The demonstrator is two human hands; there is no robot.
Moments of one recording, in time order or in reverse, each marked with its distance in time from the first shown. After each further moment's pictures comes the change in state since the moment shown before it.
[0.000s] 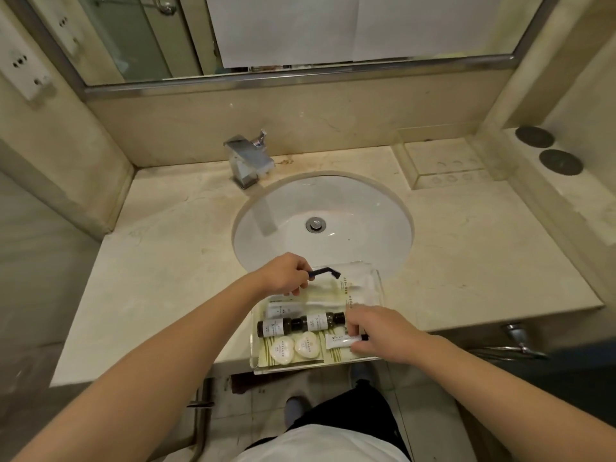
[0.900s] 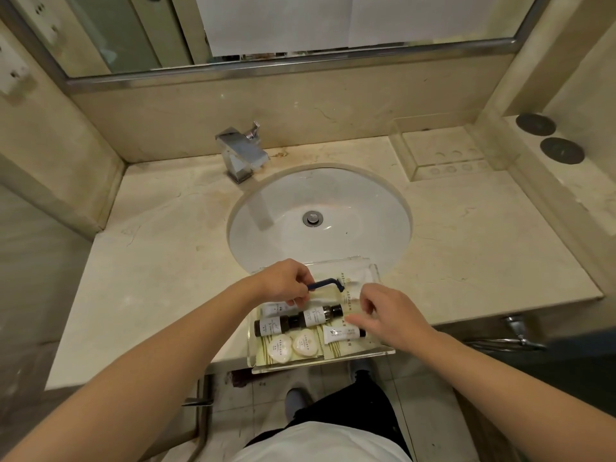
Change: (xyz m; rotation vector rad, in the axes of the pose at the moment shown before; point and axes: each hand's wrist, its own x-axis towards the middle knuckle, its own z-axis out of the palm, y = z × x) left_hand 0.002 -0.008 0.008 0.034 -0.158 0.014; right_hand 0.000 0.012 -0.001 0.123 0.285 0.117
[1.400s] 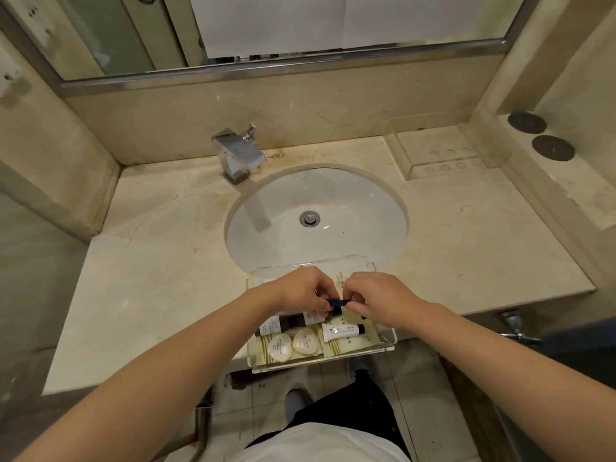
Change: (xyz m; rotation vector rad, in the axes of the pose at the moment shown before) left_hand -0.007 0.025 0.022 0.164 -0.058 0.215; right_hand 0.024 -0.016 -0.021 -0.221 -0.087 -0.192
